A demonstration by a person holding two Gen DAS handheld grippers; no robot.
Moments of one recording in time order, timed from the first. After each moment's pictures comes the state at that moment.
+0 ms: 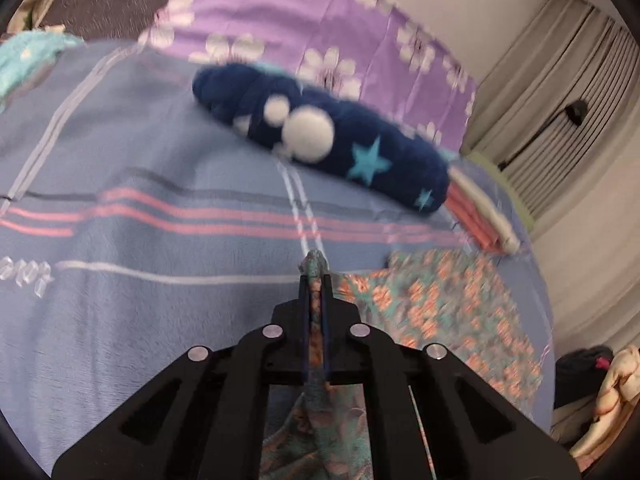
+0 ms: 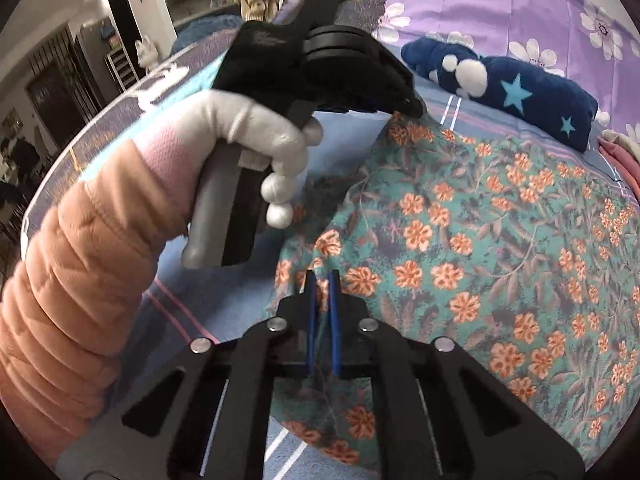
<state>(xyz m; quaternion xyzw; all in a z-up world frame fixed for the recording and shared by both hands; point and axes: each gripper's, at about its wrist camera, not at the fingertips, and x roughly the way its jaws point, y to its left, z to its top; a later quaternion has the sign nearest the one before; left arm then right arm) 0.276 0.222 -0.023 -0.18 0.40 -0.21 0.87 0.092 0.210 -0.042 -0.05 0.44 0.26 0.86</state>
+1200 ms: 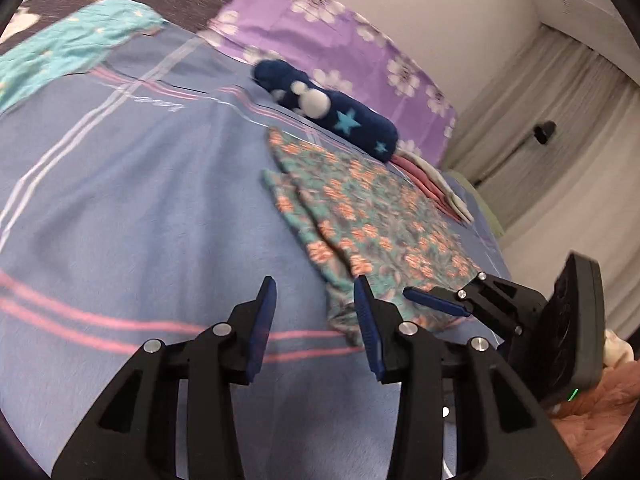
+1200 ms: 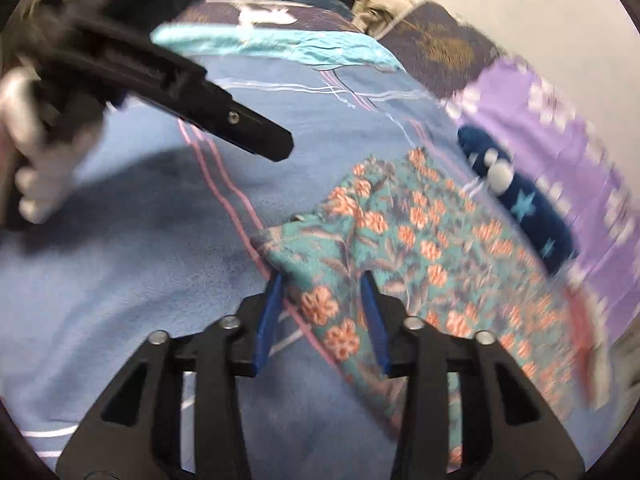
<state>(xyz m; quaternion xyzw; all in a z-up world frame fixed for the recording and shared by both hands) 0.021 0.281 -0.045 -0.25 0.36 -0.19 0.88 -0.007 0.234 -0.073 -0.40 0.29 0.30 0.82</state>
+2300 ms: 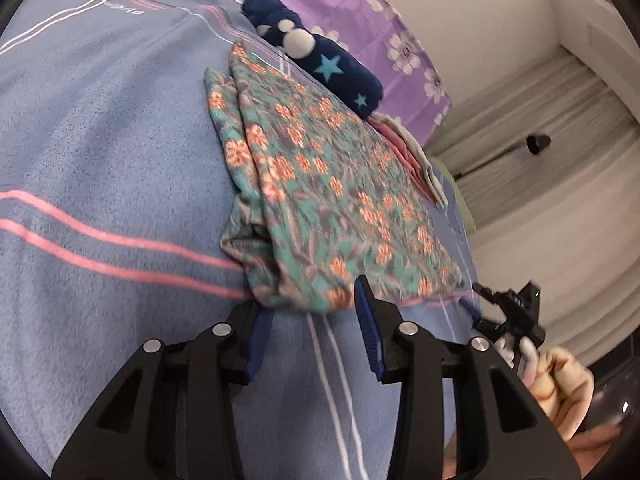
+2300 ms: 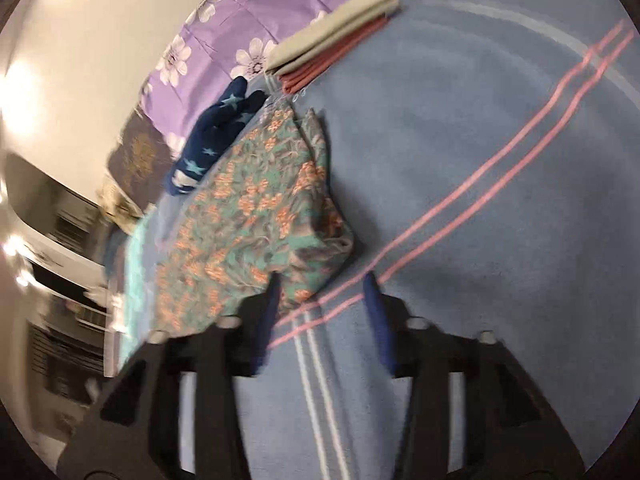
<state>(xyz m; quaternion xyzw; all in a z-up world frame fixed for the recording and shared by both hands) 0.029 0.214 -0.078 -0.33 0.42 -0.23 0.81 0.010 -0.200 -0.062 0.39 0.42 0.05 0.82</state>
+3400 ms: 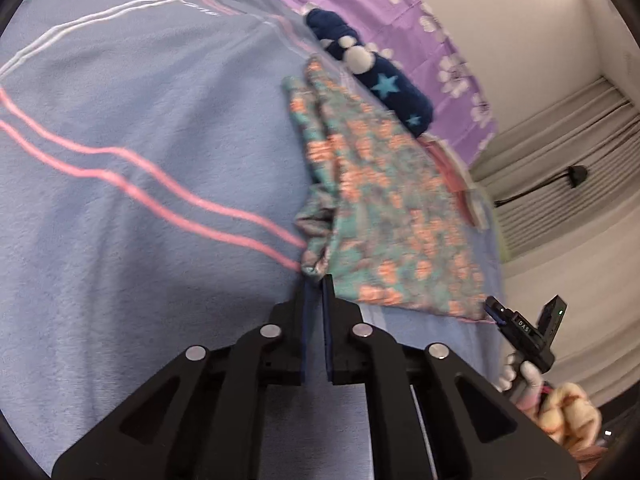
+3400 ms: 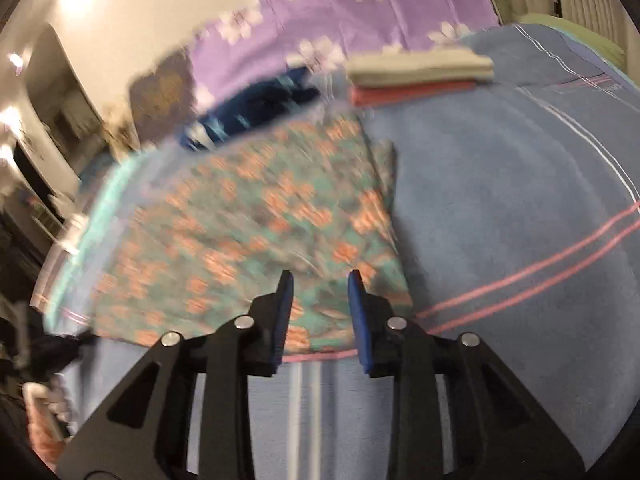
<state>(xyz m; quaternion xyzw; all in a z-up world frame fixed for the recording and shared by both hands) 0.003 0.235 -0.082 -0.33 0.44 -0.12 0.83 0.033 -0.157 -0.065 0.14 0.43 0.01 0.89</state>
